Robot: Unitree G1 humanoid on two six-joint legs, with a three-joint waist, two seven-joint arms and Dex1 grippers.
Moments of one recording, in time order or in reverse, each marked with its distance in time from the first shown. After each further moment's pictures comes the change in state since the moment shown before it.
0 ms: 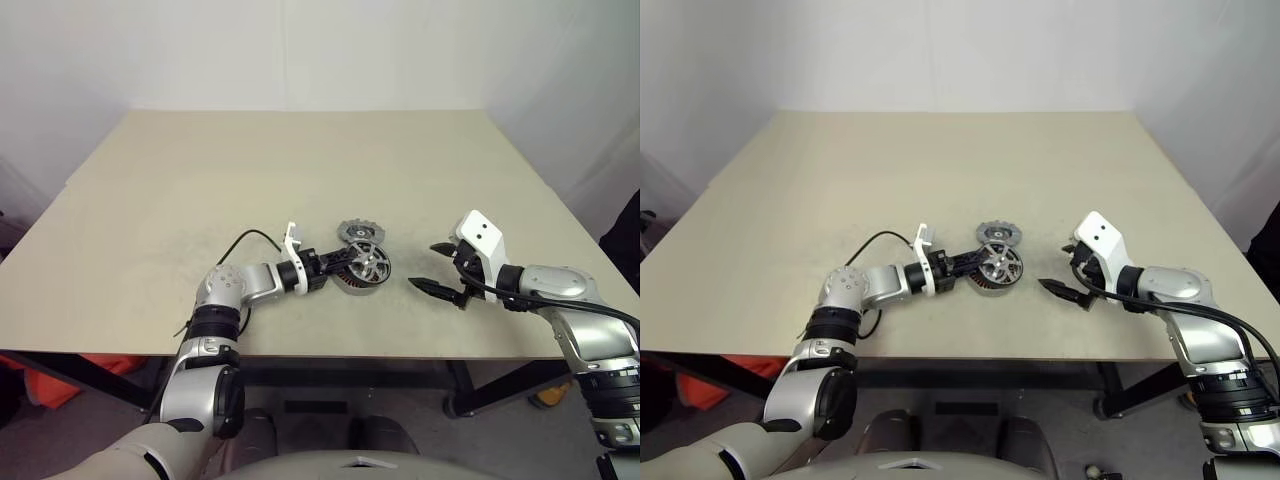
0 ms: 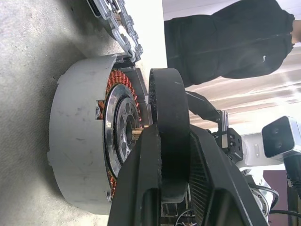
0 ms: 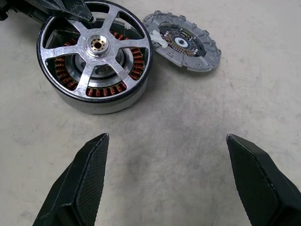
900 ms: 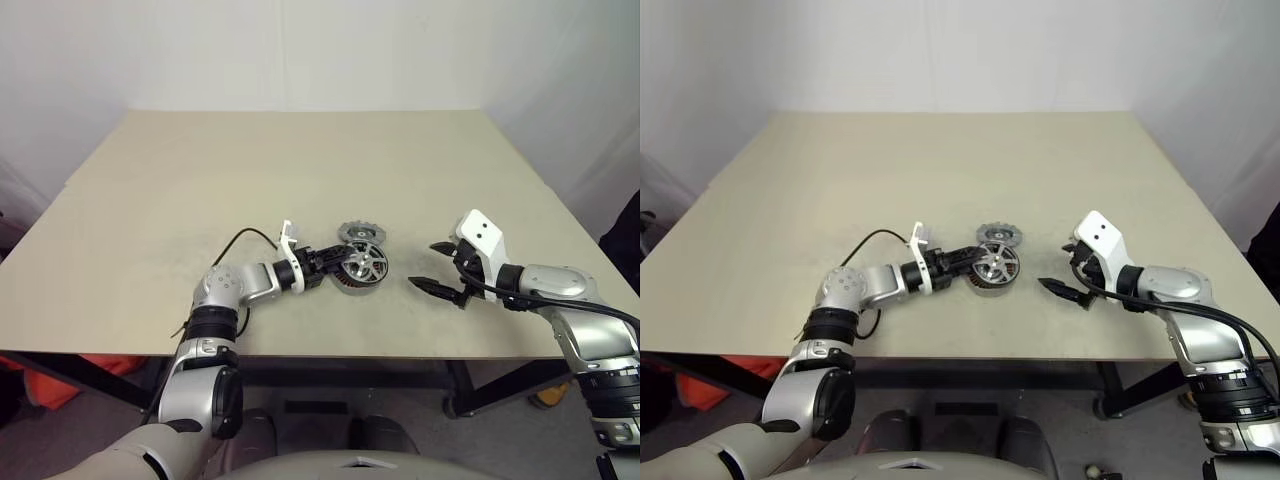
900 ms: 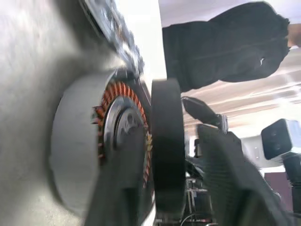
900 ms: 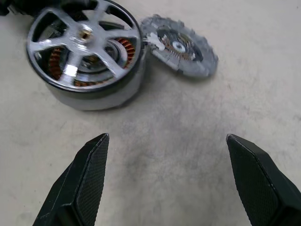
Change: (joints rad) left arm 0.007 0.012 0.014 -0.020 0.028 -0.034 -0.034; right arm -0.007 0.000 0.000 0.000 0.000 -0.001 -0.006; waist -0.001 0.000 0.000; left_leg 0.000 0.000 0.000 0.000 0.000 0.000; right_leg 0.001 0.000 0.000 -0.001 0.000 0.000
